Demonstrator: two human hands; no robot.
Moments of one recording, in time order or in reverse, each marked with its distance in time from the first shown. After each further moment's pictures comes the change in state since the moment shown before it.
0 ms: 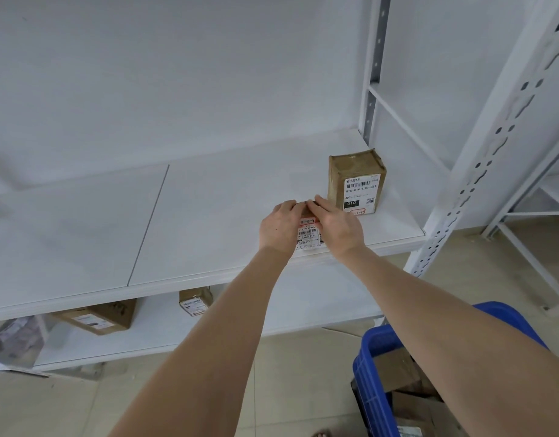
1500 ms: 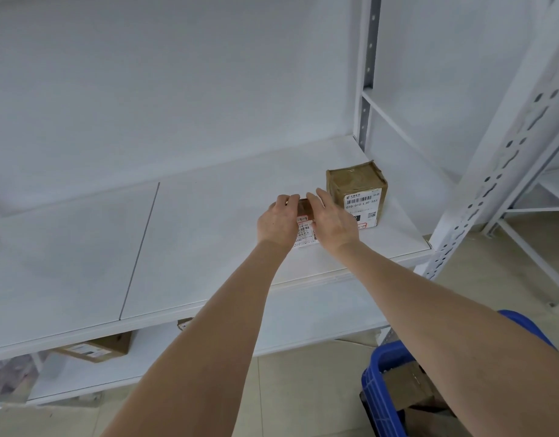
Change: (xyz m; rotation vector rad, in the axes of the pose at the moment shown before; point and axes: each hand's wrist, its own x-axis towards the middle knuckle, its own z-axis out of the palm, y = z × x) left_hand 0.062 -0.011 0.000 0.045 -0.085 -0.048; right_hand 0.051 -0.004 -0.010 -0.076 -0.039 0.123
